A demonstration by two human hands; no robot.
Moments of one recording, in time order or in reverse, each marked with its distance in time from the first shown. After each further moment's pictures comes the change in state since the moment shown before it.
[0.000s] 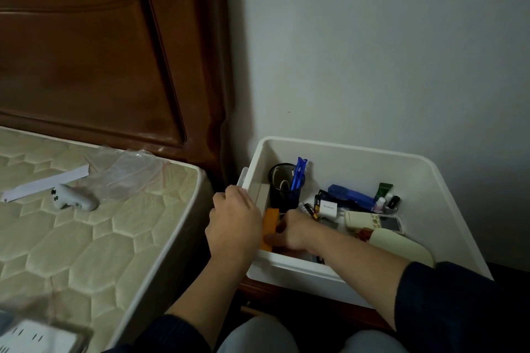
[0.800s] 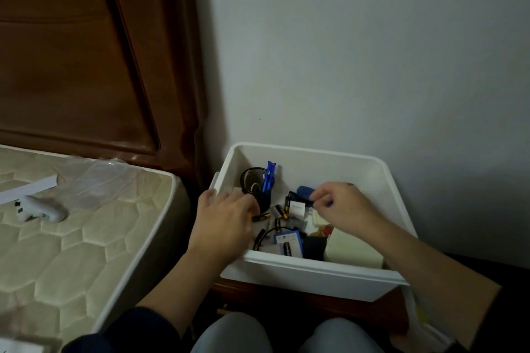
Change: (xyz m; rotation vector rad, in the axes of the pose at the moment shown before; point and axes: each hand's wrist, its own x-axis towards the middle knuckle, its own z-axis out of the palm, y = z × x) left_hand -0.008 0.003 -0.003 0.412 -0.170 0.673; right_hand -0.082 0.082 -0.096 -0.032 0.531 -0.106
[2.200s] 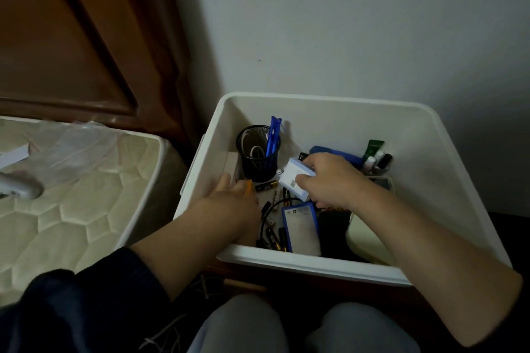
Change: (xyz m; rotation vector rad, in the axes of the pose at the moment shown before) left_hand 0.056 0.012 0.037 0.529 -0.949 0.265; right_hand 0.056 -0.005 0.062 -0.038 -0.215 0.083
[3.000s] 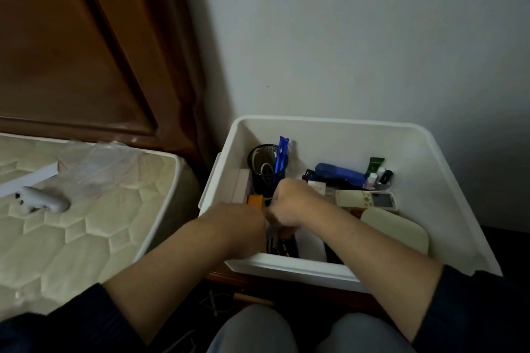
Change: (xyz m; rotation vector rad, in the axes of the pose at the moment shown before) left_hand -0.044 -0.008 -0.003 -0.393 0.143 -0.072; right_hand -0.008 -0.074 0.035 -0.115 -0.240 0.096
